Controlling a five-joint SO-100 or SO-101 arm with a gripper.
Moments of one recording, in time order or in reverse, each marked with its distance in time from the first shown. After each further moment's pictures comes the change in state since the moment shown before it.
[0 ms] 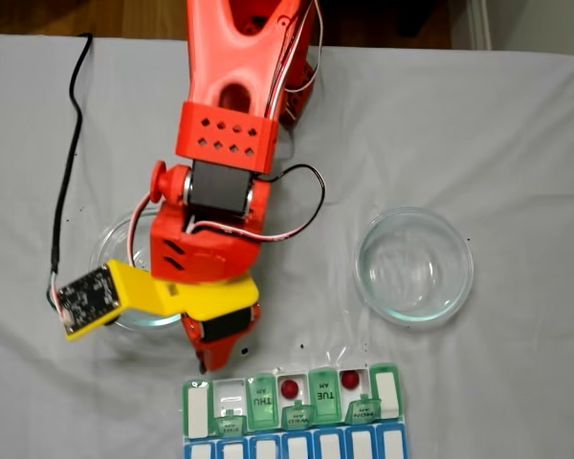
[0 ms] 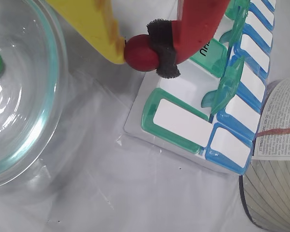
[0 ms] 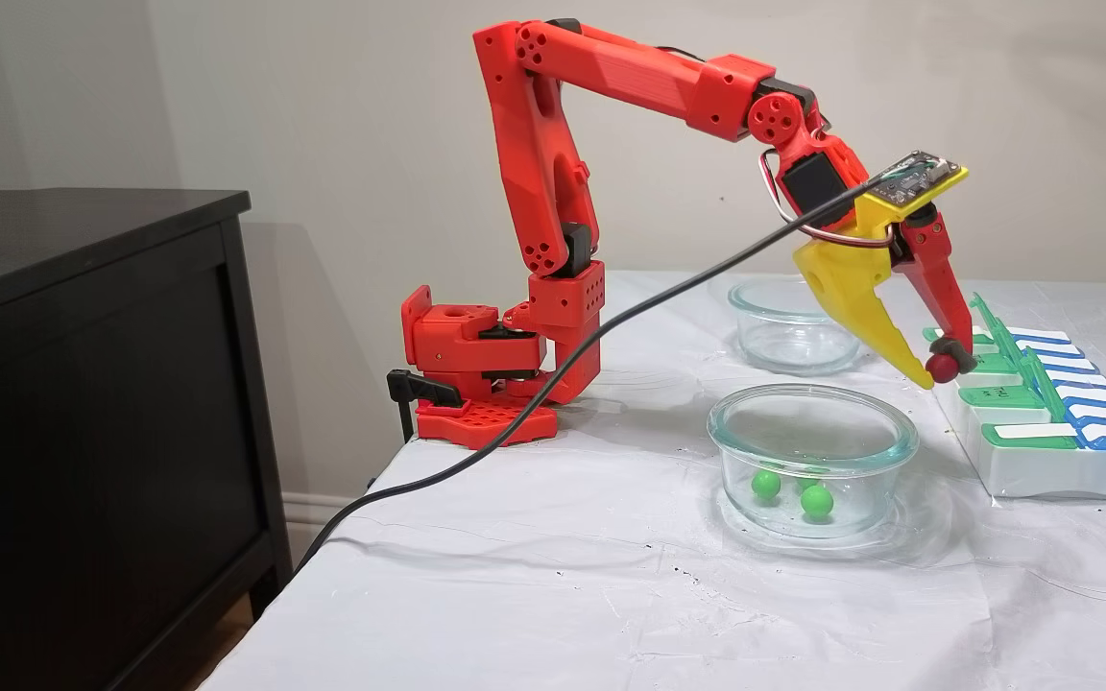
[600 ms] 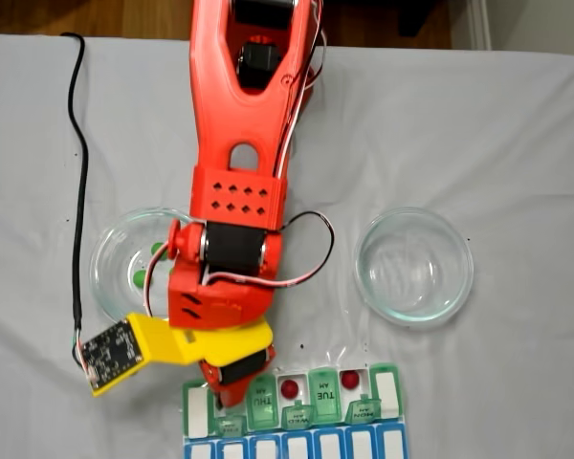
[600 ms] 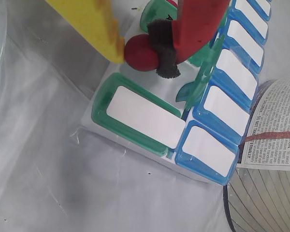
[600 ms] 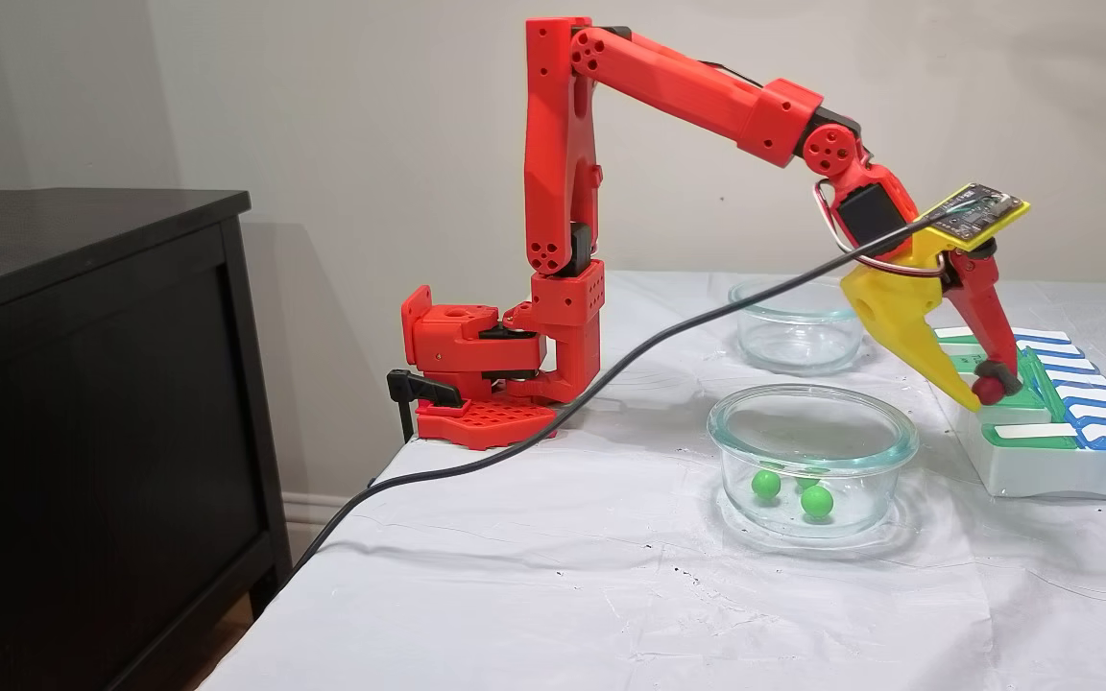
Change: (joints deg) arm -2.8 -13.6 -9.6 -4.7 1.5
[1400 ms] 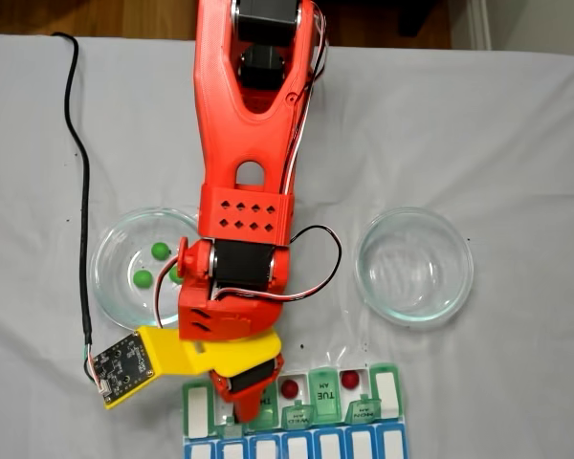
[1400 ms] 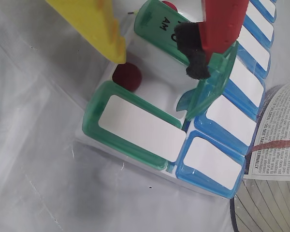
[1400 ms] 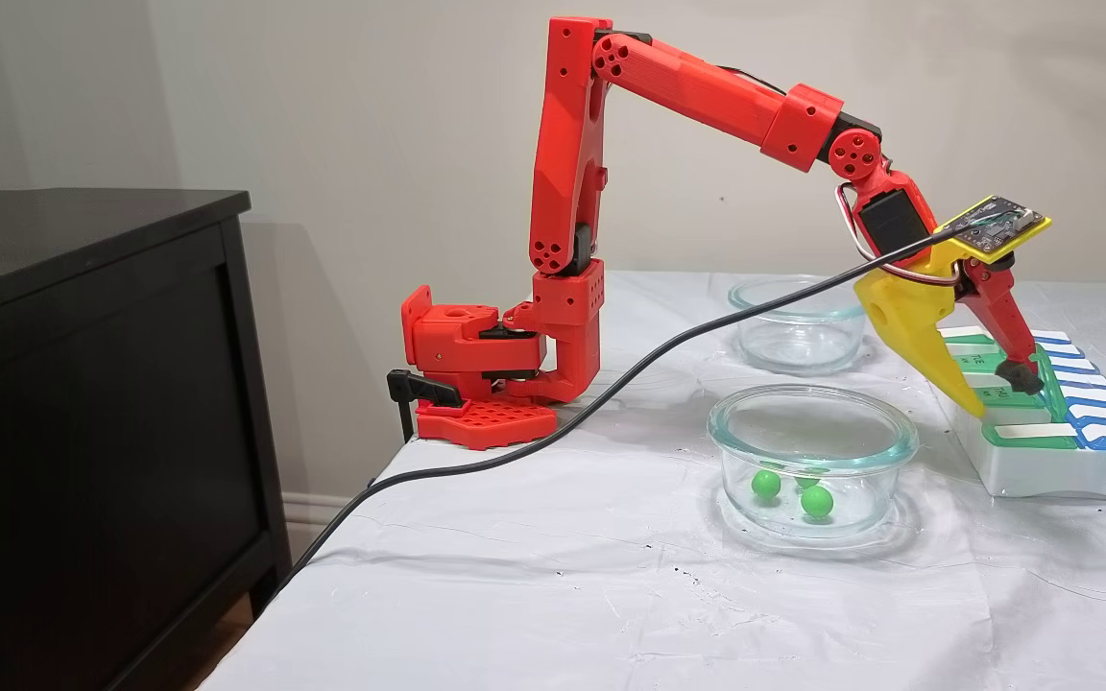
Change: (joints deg) arm -1.1 -3.3 -3.3 2.5 1.5
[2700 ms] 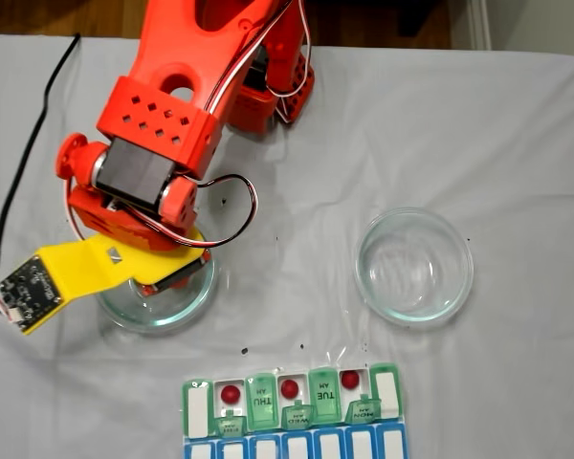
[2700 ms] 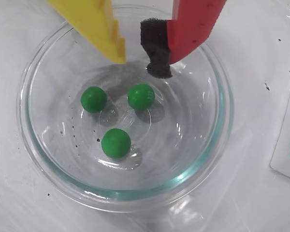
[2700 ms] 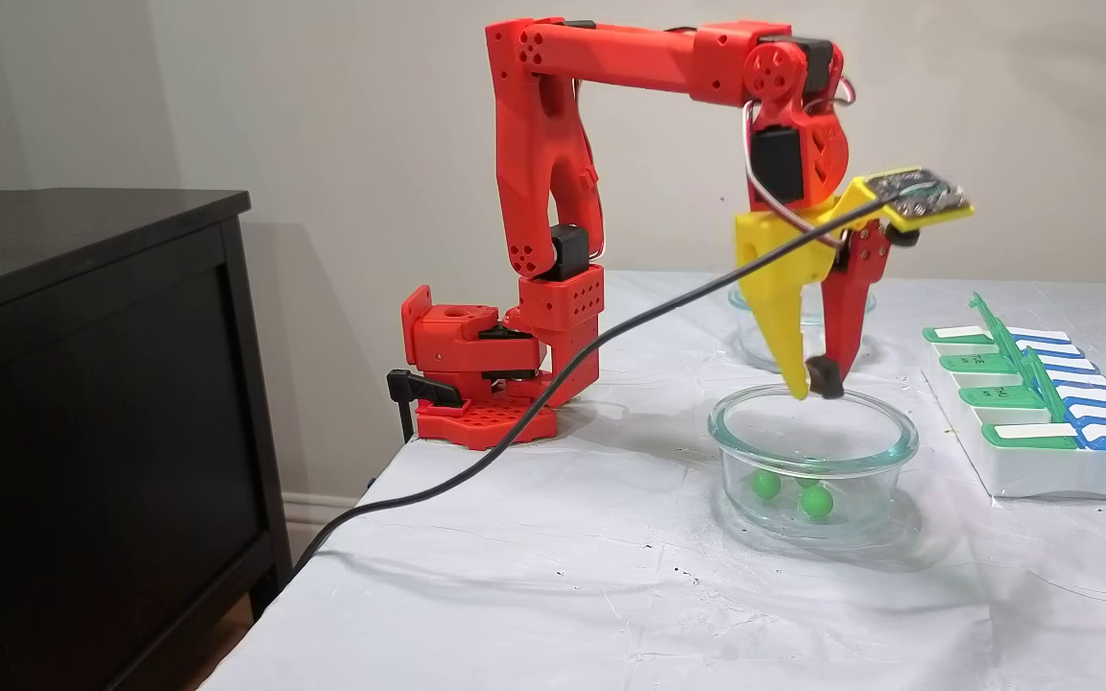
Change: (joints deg) arm 17.3 14.3 0.6 38.5 -25.9
